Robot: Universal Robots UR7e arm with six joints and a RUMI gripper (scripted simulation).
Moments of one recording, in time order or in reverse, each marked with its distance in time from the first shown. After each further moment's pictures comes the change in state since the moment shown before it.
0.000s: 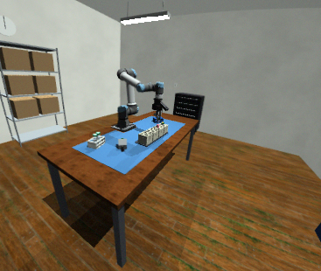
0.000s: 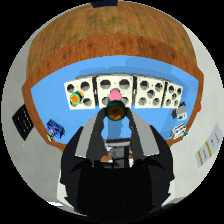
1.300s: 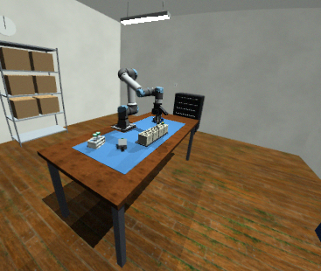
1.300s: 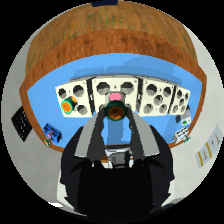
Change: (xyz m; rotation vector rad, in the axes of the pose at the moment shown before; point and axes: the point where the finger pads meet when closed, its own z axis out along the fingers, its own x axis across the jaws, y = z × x) arm 0.000 0.000 0.046 0.000 0.000 0.000
